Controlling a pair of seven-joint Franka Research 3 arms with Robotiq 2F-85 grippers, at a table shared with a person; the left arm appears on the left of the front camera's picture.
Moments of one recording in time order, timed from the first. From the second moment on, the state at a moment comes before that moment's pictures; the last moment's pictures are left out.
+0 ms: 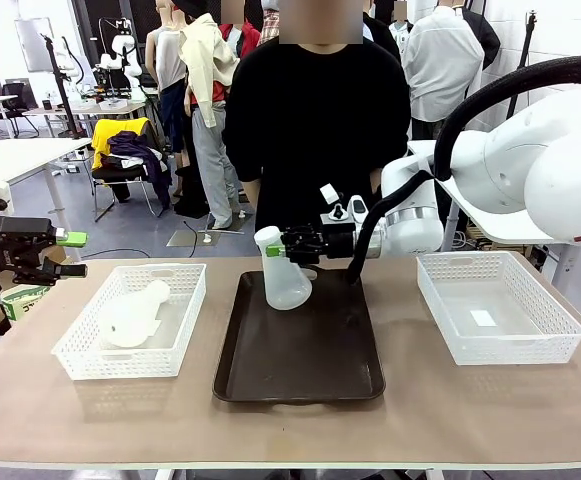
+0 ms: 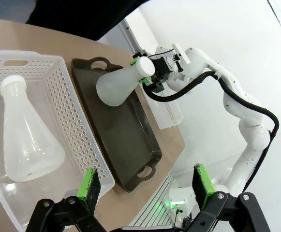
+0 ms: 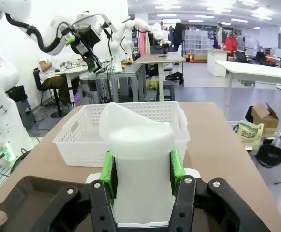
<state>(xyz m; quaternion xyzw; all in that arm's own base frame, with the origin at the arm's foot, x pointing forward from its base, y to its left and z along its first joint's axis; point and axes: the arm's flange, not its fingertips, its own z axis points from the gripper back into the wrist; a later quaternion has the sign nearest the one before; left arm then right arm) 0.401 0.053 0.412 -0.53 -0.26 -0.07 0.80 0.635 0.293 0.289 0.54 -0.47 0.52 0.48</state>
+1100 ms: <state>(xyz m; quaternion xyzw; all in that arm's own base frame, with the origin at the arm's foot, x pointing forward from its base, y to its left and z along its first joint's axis) 0.401 0.053 0.412 -0.53 -0.26 -0.07 0.80 0.628 0.264 0.312 0.48 -0.44 0.51 0.56</state>
